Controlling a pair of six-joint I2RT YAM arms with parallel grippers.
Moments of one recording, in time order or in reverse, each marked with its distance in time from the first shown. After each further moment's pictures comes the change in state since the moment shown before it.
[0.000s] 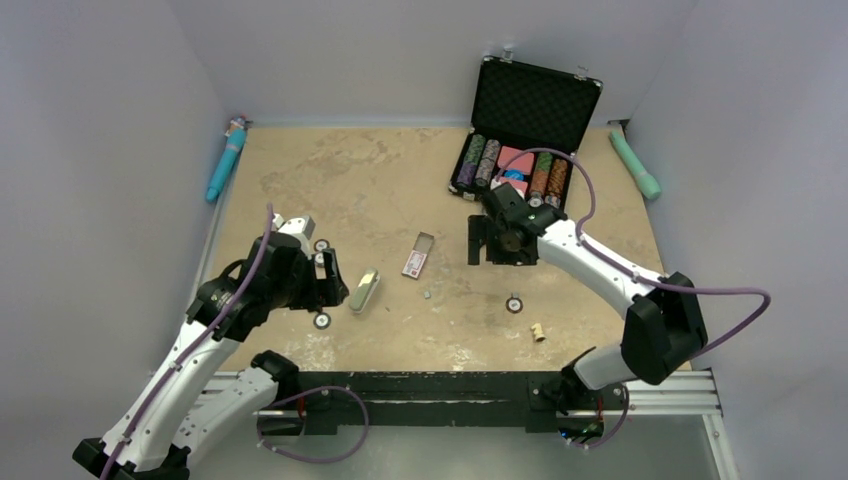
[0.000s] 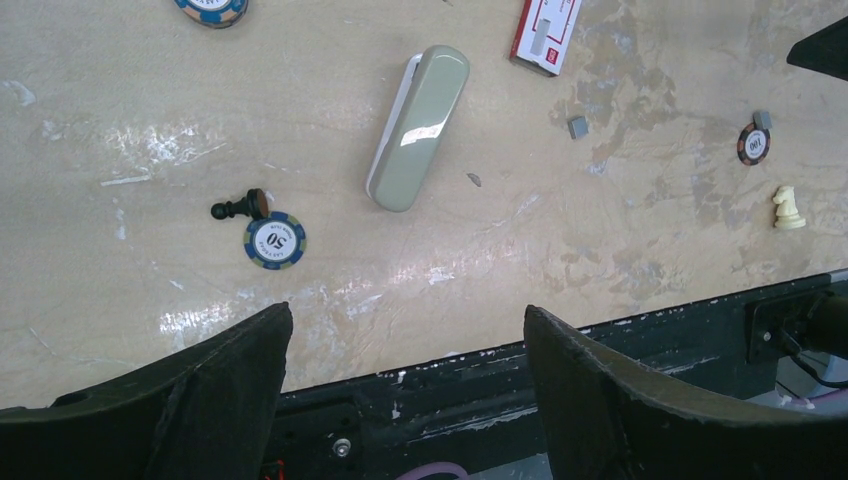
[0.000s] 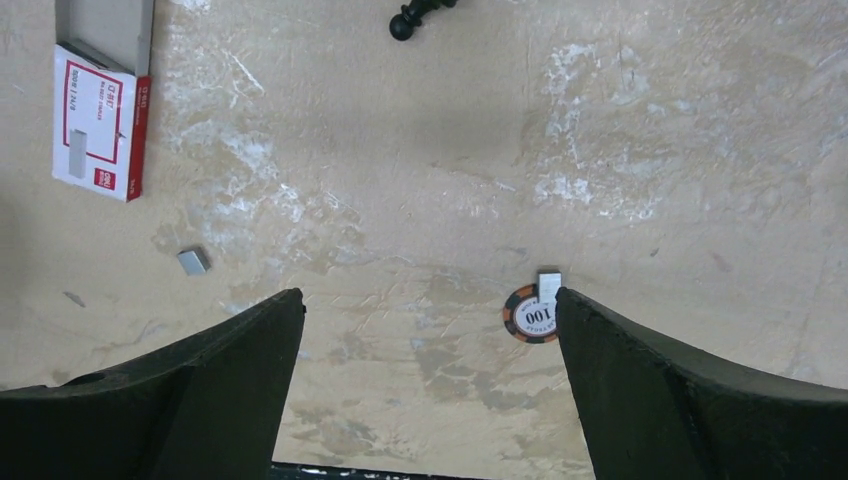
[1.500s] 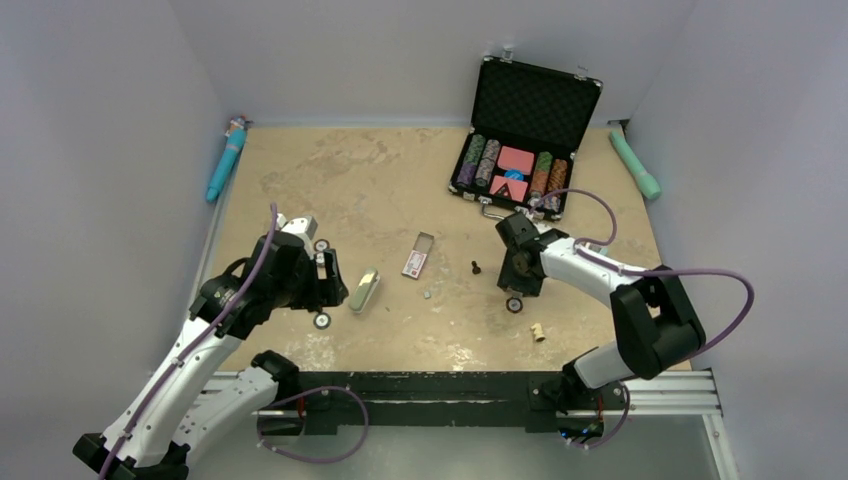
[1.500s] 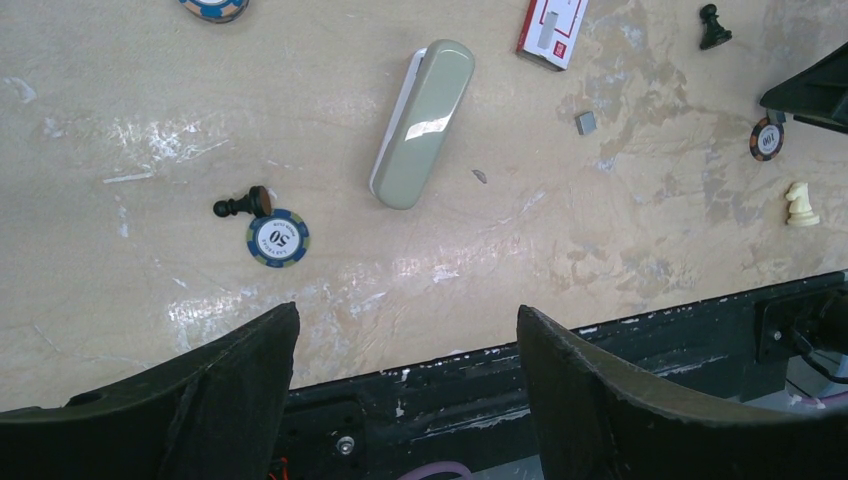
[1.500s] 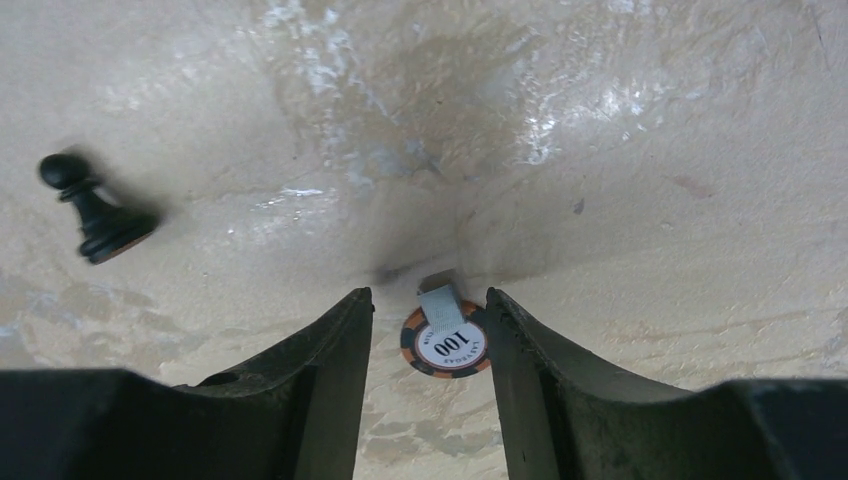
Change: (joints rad) left arm -0.013 0.017 0.000 -0.002 -0.011 -0.001; right arm -0.091 0.008 -0.288 0.122 0.060 0.236
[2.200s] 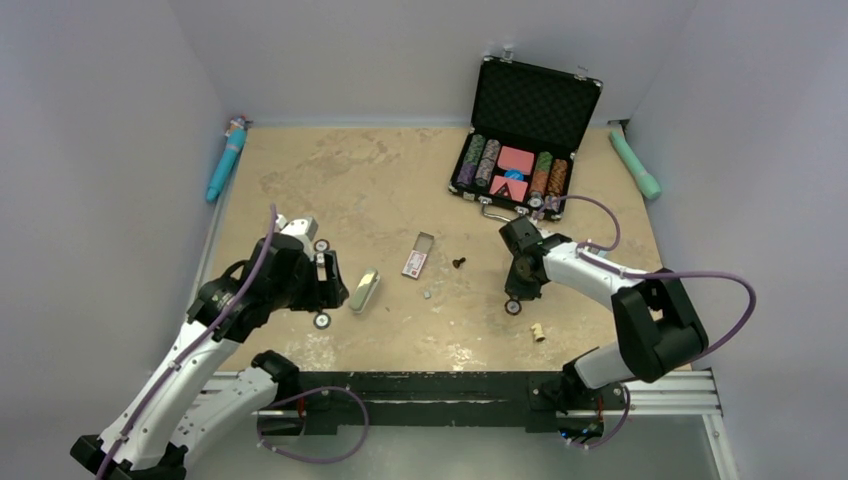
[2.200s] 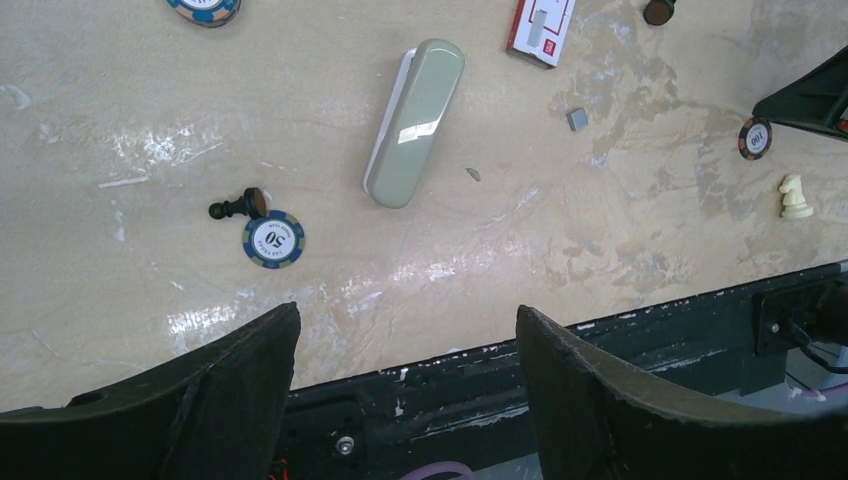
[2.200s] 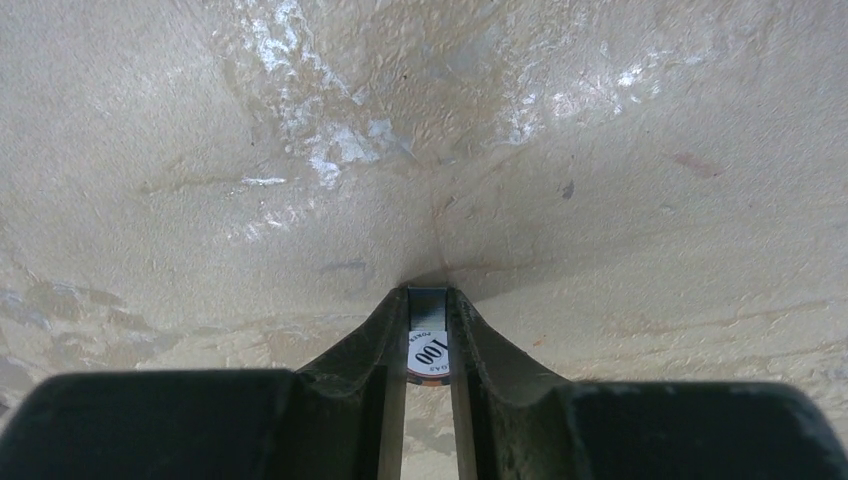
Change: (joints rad) left arm -0.016 -0.013 0.000 0.000 -0.002 0.000; right arm -0.021 -0.016 -0.060 0.021 -0.031 0.025
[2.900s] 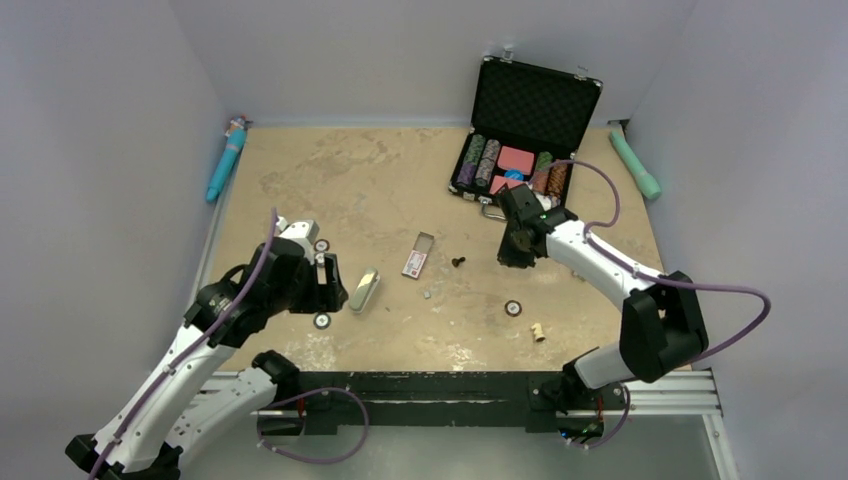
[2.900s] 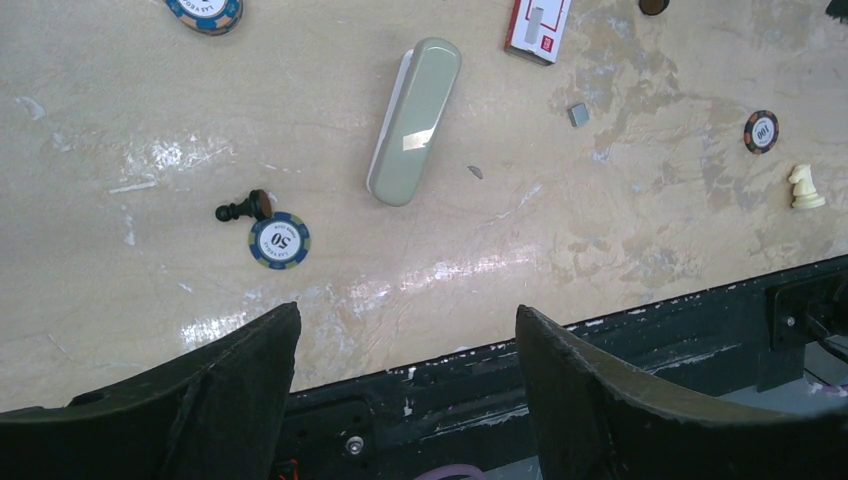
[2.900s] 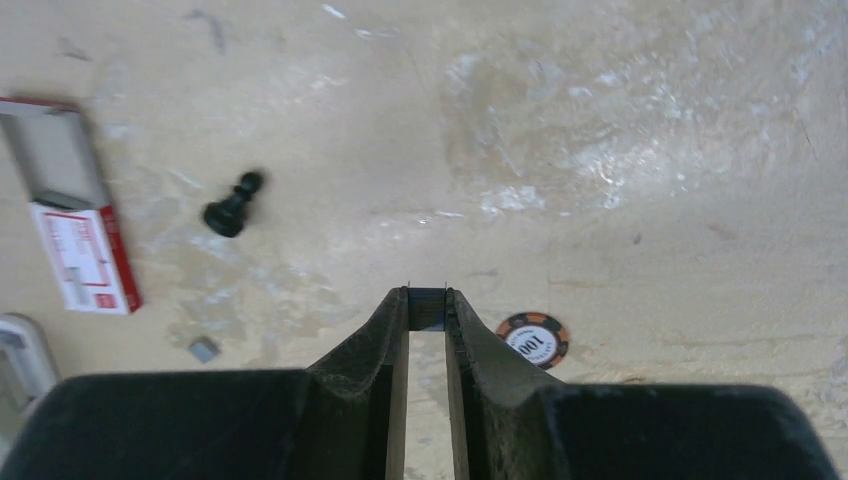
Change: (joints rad) left arm -0.055 -0.021 0.000 -0.008 -0.044 -0.001; right arm 0.000 -0.002 0.226 -0.094 -0.004 -0.039
